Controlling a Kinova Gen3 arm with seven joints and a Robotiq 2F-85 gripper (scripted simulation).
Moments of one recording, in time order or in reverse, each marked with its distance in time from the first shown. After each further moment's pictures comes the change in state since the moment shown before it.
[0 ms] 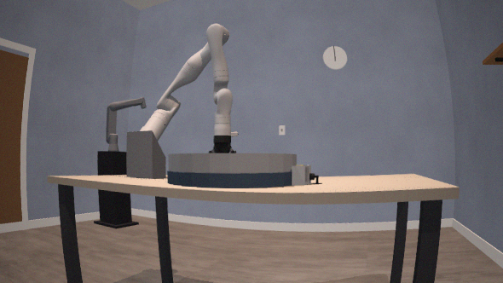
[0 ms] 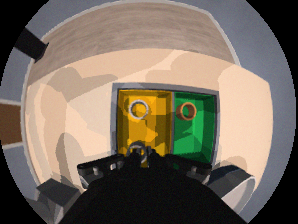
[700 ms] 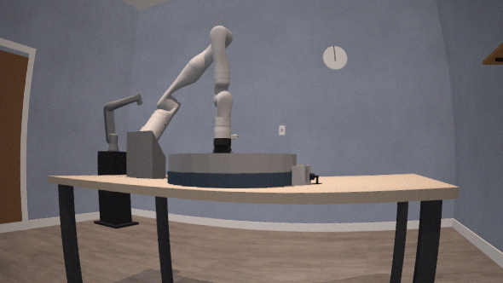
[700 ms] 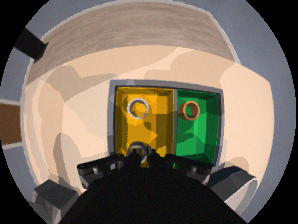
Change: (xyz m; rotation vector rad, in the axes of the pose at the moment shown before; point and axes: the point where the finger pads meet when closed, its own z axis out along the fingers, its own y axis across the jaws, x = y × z) arm 0.000 0.000 0.012 -0.001 0.000 0.000
